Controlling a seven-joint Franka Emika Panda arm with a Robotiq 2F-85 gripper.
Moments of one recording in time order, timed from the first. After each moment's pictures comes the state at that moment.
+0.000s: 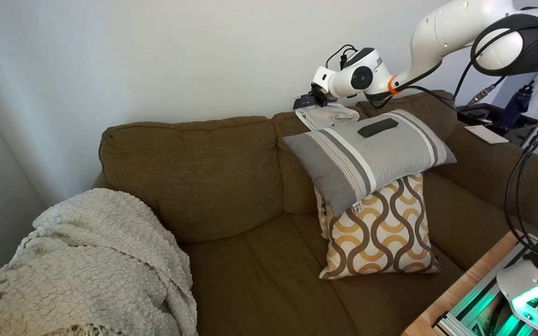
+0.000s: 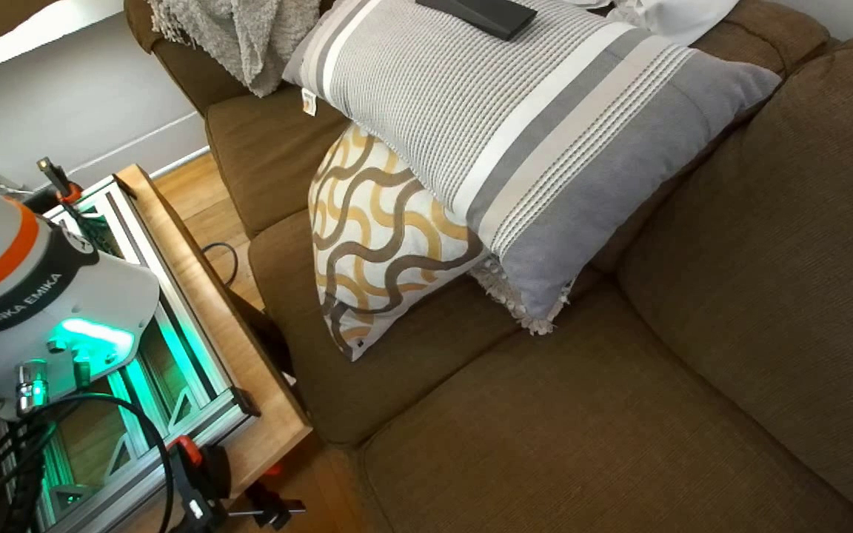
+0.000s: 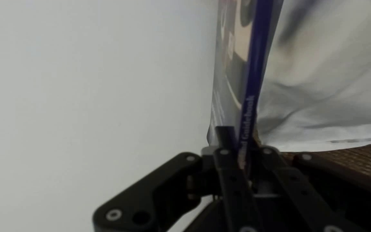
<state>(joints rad) 0.10 0.74 -0.15 -1.36 -2.02 2.98 0.40</state>
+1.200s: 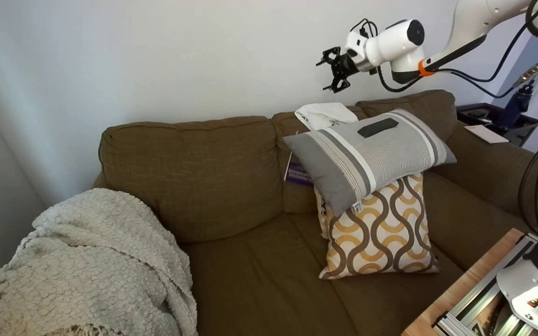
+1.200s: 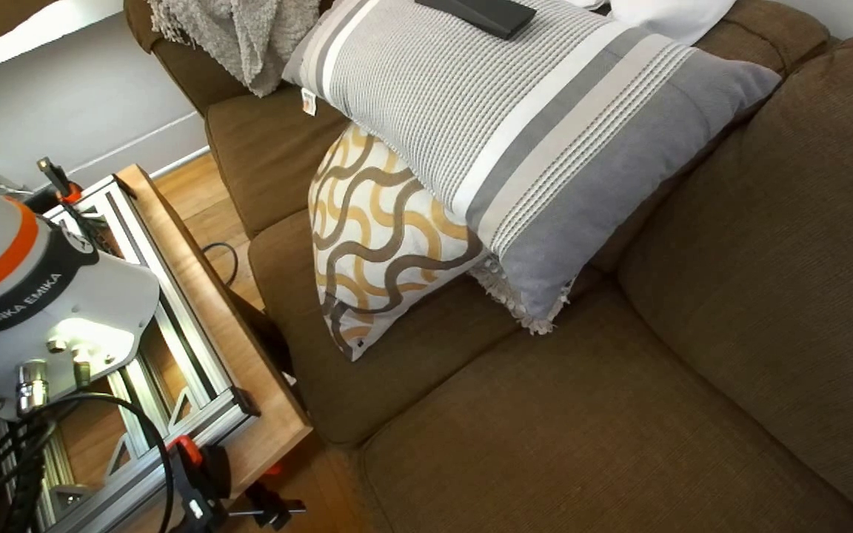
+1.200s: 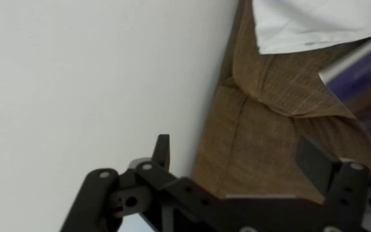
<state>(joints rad) 0.04 0.46 -0.20 -1.60 -1.74 3.50 0.05</state>
